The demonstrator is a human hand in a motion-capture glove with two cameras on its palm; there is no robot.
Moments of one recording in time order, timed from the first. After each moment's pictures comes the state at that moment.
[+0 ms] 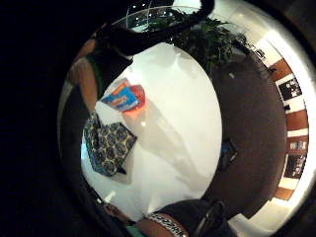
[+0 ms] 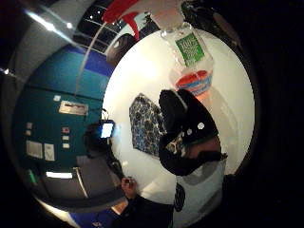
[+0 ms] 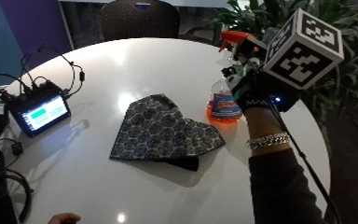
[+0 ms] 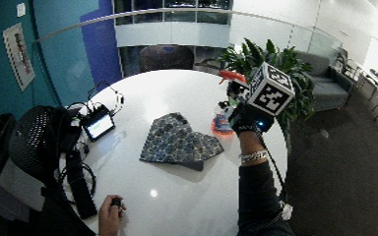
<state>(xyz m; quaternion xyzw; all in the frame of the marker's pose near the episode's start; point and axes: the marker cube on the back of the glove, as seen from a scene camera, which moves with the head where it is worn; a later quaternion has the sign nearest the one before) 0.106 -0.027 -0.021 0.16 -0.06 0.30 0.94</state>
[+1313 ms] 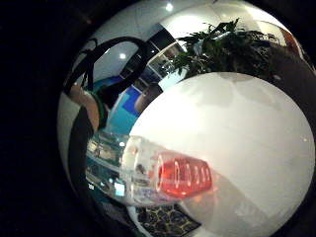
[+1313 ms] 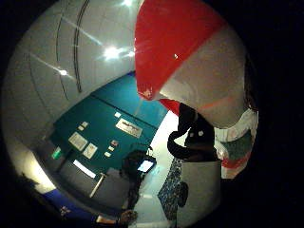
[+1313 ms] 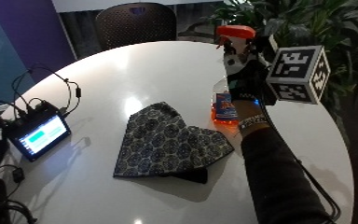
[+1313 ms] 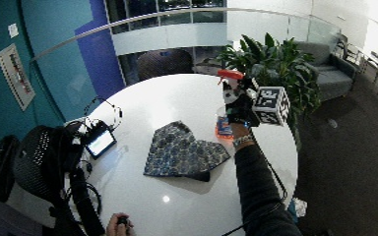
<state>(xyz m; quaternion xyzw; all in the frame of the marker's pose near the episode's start) 0.134 -0.103 -0.008 0.44 -0.29 0.17 0.83</state>
